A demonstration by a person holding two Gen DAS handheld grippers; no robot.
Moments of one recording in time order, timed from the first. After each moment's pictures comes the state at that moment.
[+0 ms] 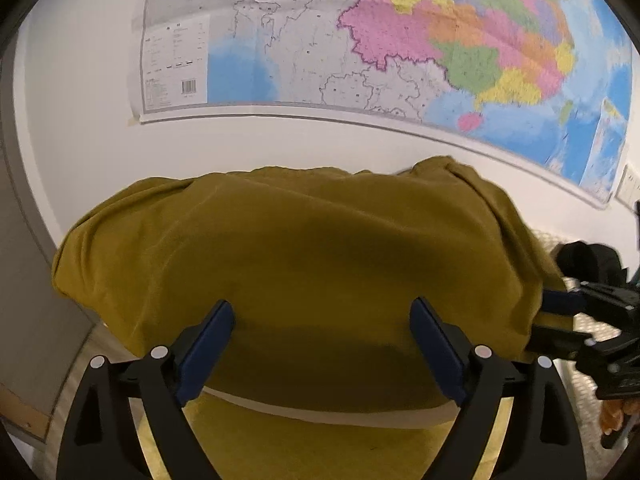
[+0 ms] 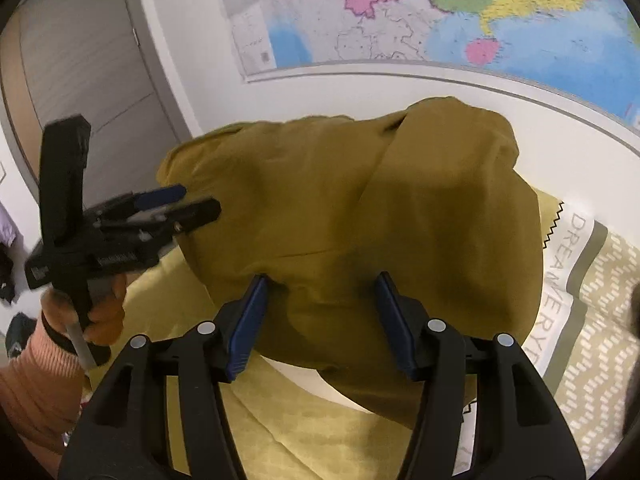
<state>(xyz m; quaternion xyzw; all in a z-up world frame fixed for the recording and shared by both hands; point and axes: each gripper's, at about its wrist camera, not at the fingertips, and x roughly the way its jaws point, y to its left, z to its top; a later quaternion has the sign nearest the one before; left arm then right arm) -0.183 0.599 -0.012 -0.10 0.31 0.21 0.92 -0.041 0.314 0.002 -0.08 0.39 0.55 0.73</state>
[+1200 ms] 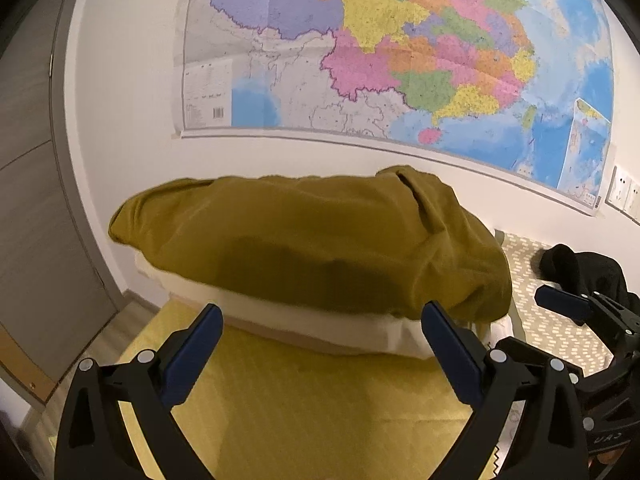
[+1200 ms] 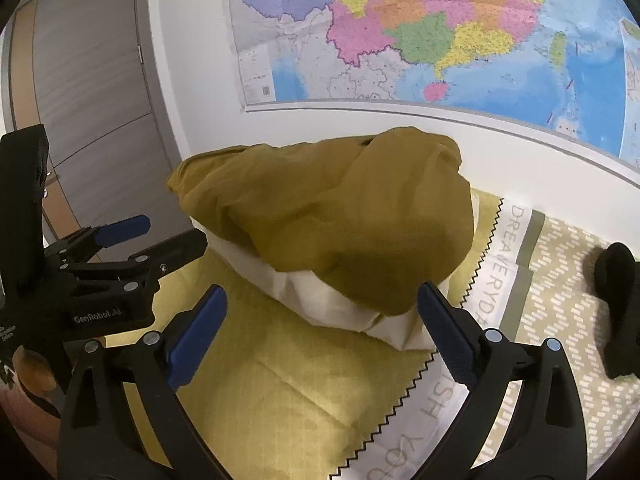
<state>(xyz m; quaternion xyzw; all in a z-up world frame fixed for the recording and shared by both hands) -0.238 0.484 0.000 -0.10 0.27 0.28 0.92 -0.097 0.239 0.022 -0.08 0.33 0.52 0.78</state>
